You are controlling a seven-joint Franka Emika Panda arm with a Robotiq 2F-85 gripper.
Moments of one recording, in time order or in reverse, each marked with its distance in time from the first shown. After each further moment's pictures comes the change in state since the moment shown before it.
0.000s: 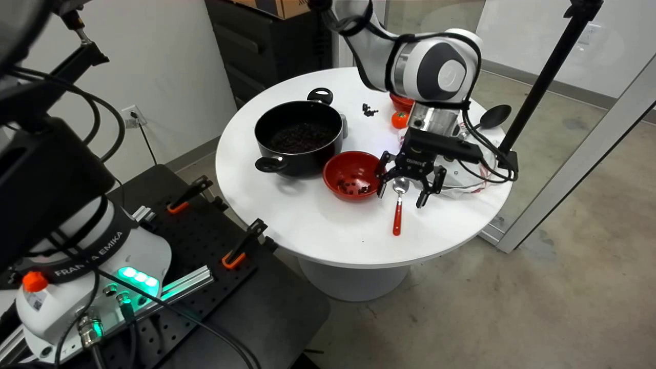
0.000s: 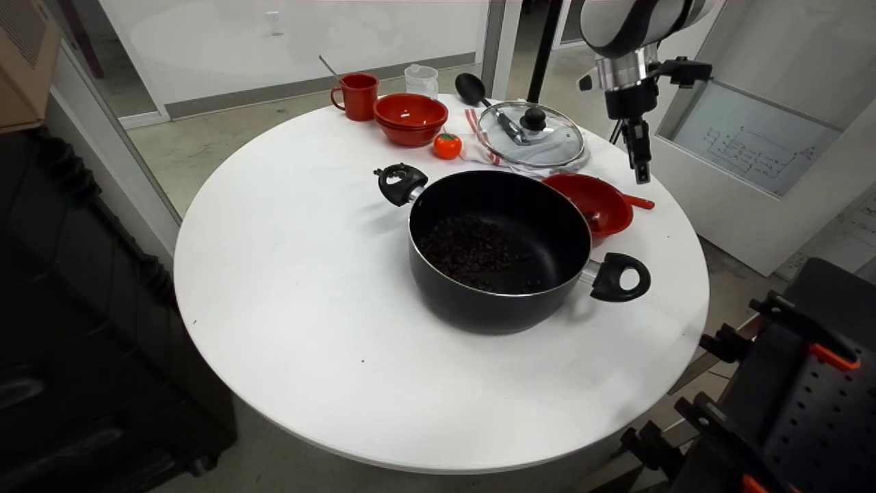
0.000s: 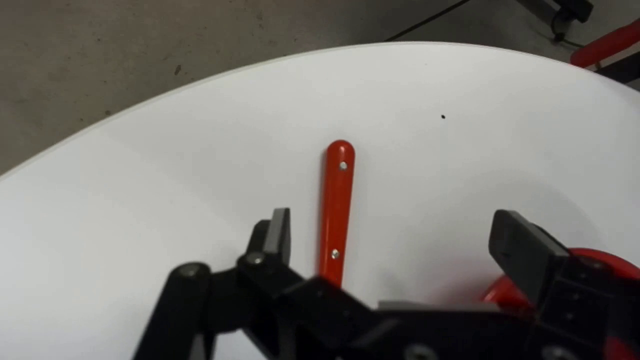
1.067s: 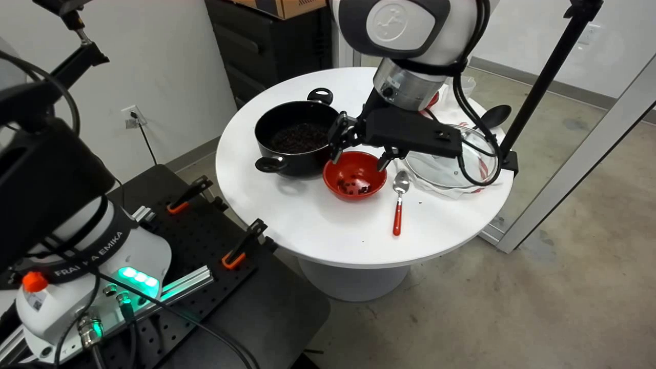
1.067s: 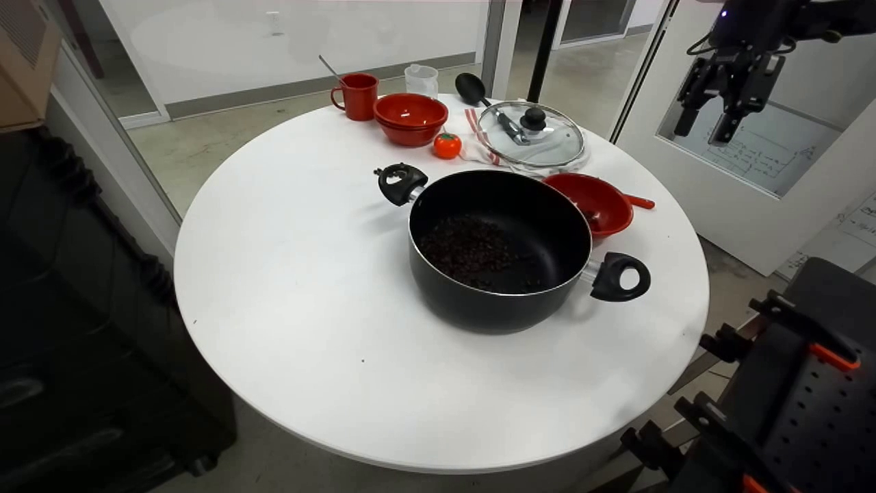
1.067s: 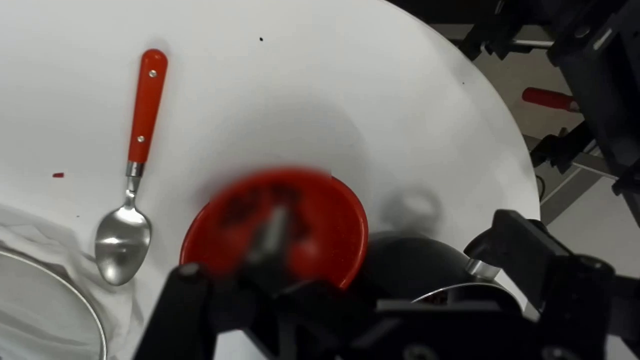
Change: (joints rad) arm -0.180 -0.577 0.066 -0.570 0.442 0.148 -0.593
